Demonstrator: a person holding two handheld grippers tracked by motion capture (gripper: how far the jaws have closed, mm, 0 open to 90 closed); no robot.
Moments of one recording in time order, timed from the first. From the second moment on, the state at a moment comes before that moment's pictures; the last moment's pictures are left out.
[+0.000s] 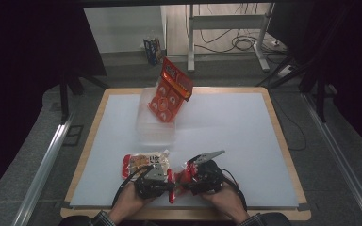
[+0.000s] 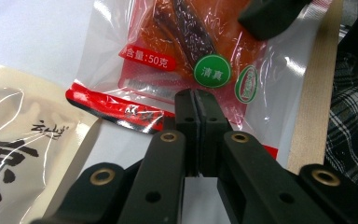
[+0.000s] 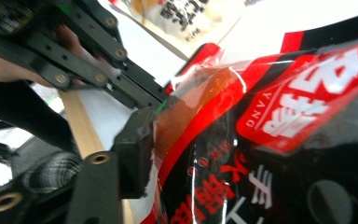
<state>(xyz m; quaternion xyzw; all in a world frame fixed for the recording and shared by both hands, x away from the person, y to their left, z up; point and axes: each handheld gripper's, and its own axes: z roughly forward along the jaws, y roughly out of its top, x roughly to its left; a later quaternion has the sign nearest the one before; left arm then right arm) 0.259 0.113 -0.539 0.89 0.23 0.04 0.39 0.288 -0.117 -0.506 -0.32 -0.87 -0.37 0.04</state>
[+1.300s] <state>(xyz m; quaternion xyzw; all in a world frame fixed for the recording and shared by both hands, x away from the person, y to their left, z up) 0.243 0.146 -0.522 0.86 0.25 0.10 0.42 0.306 -0.131 -0.451 -0.27 -0.87 -0.40 -0.03</state>
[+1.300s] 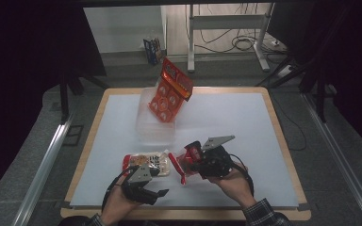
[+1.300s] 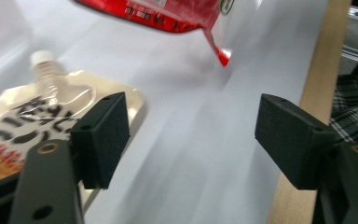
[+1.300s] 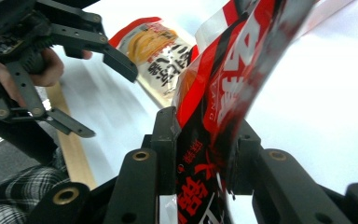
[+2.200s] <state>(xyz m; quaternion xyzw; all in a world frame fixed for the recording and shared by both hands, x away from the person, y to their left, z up) 0.229 0.167 -0.520 0.85 0.30 0.14 0.41 0.372 -0.134 -0.428 -0.27 -0.88 -0.37 -0.09</state>
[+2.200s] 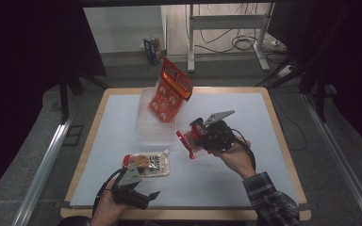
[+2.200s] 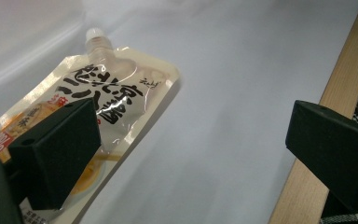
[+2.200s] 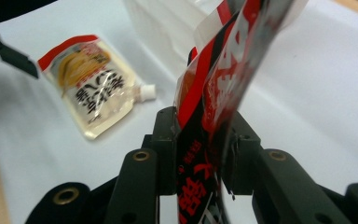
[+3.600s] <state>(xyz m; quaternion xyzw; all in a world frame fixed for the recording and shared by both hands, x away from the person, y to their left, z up) 0.229 0.162 -0.527 0.87 0.28 0.13 0.38 0.430 -0.031 -0.424 -0.15 -0.90 -0.40 -0.09</state>
